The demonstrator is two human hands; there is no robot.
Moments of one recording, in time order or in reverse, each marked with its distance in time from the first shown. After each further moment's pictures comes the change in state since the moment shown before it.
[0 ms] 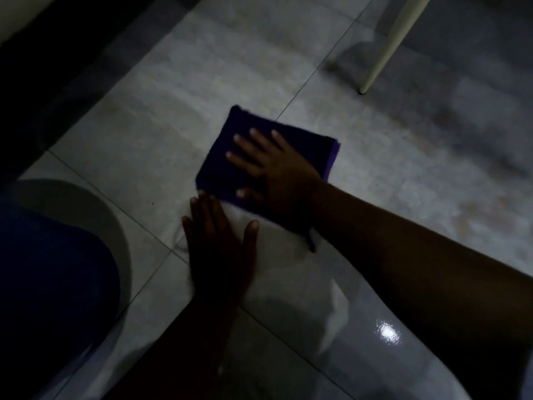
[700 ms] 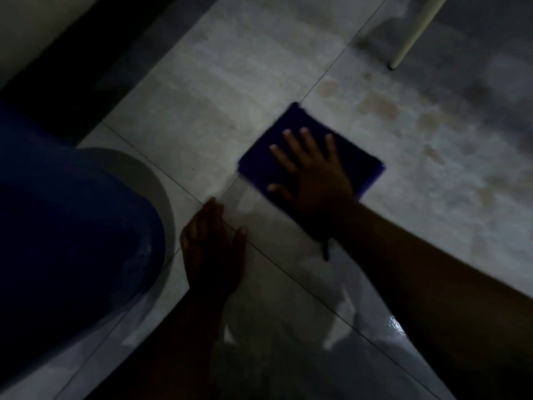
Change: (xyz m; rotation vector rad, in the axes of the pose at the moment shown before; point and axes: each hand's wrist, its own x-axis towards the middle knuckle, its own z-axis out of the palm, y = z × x) left_hand -0.050 -0.075 -0.031 -0.030 0.003 -0.039; right_hand -0.054 -0.059 0.005 0.070 0.048 0.274
